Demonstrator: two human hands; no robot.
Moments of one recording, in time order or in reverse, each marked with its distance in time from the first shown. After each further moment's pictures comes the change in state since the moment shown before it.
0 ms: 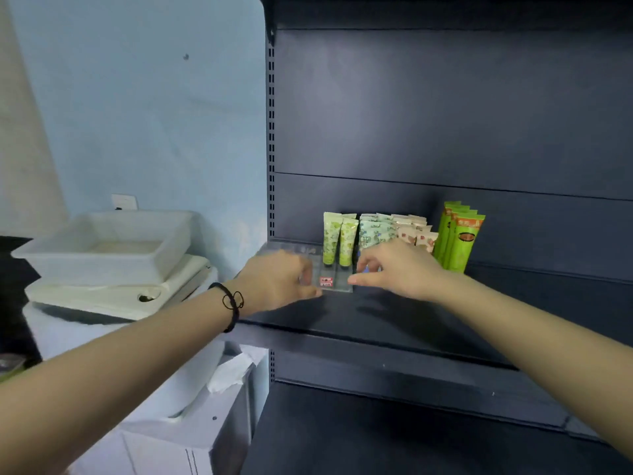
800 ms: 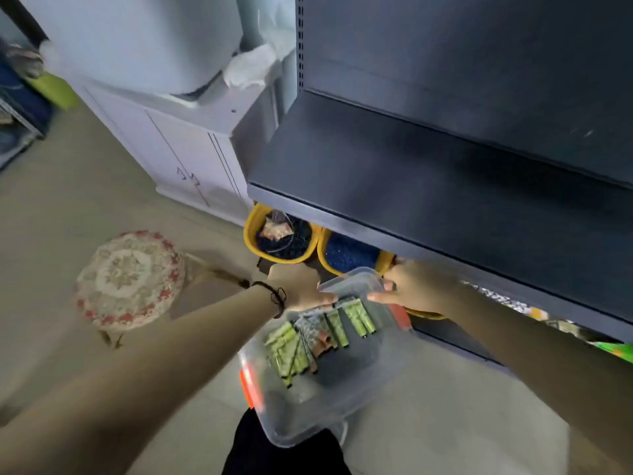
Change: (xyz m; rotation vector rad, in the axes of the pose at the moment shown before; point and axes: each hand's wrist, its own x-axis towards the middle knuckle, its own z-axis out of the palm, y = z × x) left_hand -0.270 0.137 0.412 -0.161 -0.902 -0.246; right_hand -0.288 0.023 0.406 0.024 -0.766 -0.188
